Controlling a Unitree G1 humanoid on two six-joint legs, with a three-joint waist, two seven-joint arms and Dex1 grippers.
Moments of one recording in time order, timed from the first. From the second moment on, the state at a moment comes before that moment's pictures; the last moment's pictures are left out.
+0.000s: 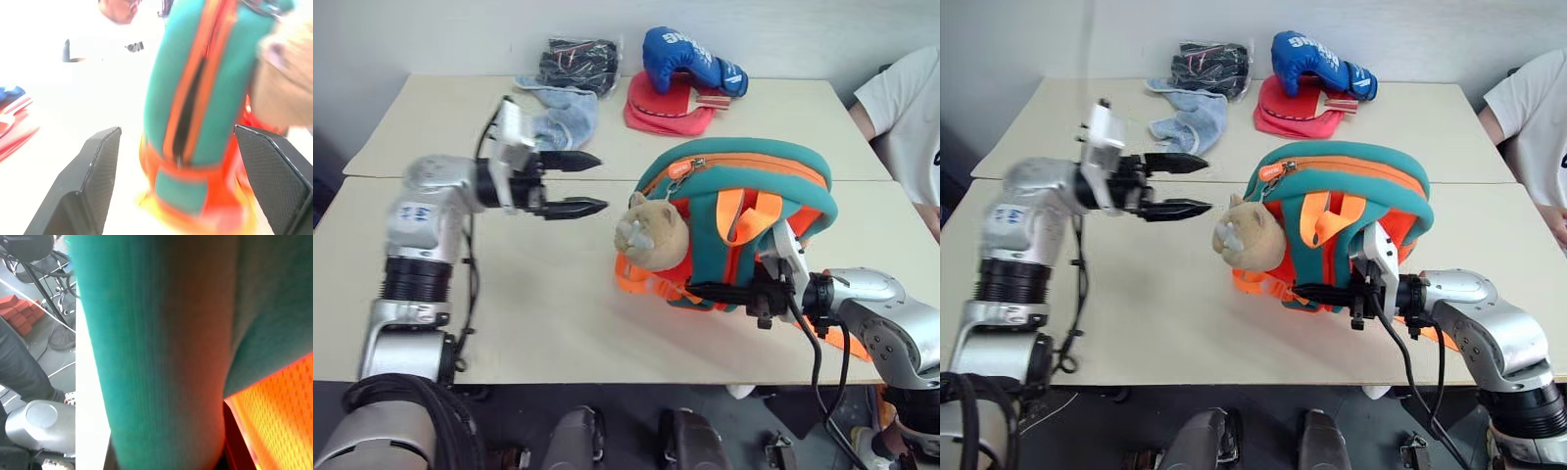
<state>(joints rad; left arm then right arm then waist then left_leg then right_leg) -0.87 0.71 0.03 0.29 -0.46 0.33 -1.34 -0.30 -0.74 -0.05 -0.39 0.71 0.66 1.03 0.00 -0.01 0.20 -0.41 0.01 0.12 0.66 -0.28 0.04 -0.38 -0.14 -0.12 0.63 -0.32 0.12</state>
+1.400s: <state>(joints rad) -0.81 0.65 0.09 0.28 -0.47 0.54 -0.93 -0.28 -0.72 -0.05 -0.31 0.66 0.57 1.06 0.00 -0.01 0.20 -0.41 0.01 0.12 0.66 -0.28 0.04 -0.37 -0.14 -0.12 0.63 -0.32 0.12</state>
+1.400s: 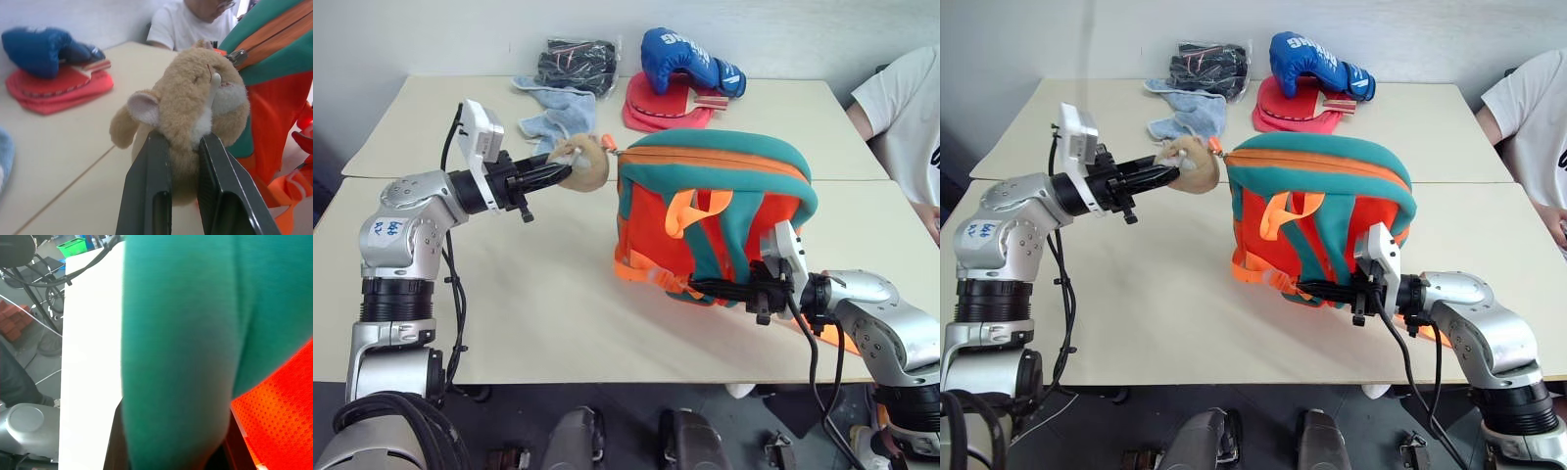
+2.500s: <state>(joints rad) -0.35 0.88 0.20 0.11 -0.46 0.39 -1.15 -0.12 -0.82 -0.21 -0.27 0.62 0.39 1.14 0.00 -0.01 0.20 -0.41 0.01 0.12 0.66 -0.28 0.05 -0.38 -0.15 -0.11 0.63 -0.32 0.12</state>
